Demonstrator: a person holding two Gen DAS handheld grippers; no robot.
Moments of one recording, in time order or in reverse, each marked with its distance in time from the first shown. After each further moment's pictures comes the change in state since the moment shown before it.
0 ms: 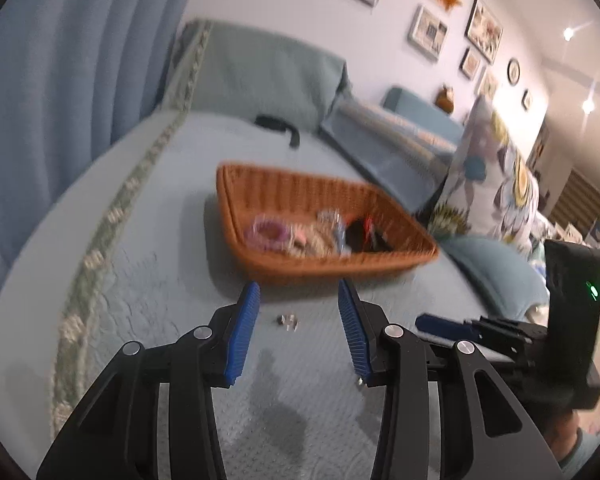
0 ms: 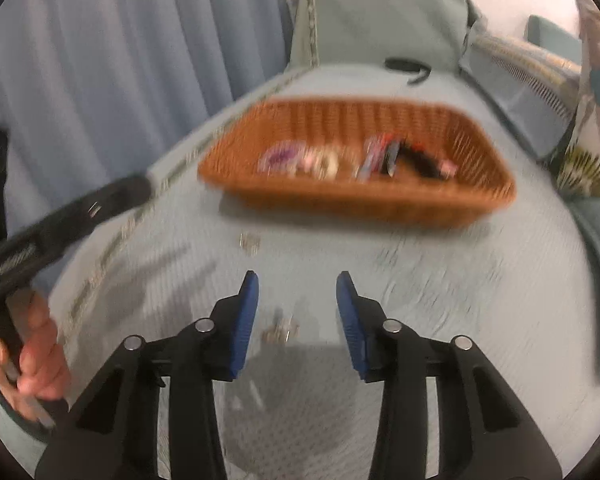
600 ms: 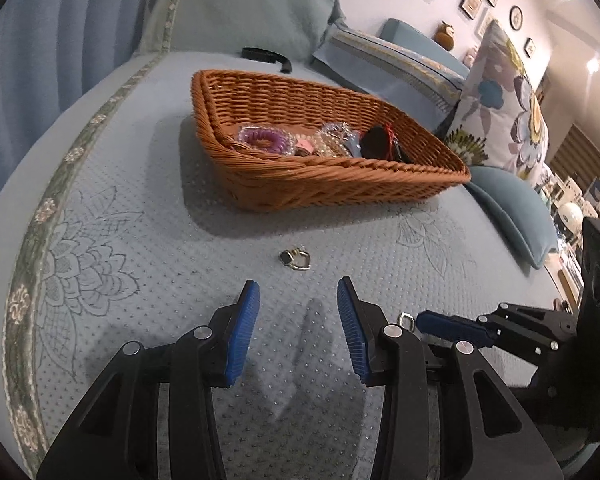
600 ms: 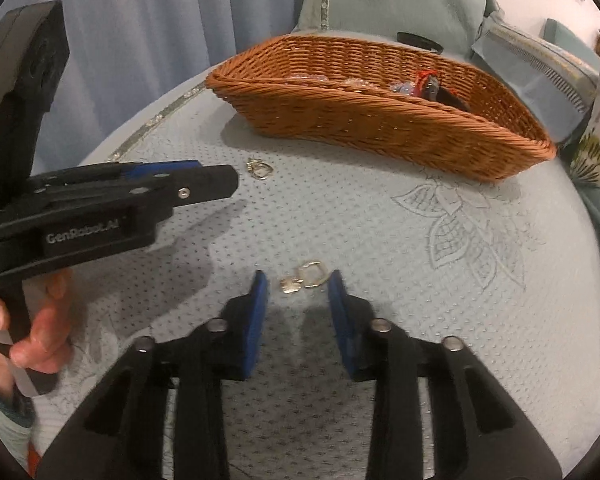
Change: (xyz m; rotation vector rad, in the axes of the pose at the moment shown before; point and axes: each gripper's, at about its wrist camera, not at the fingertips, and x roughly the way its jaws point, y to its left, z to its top) left arm 0.063 0.010 -0.028 0.060 0.216 -0.012; right arm 0.043 0.026 -0.027 -0.074 0.086 -0.076
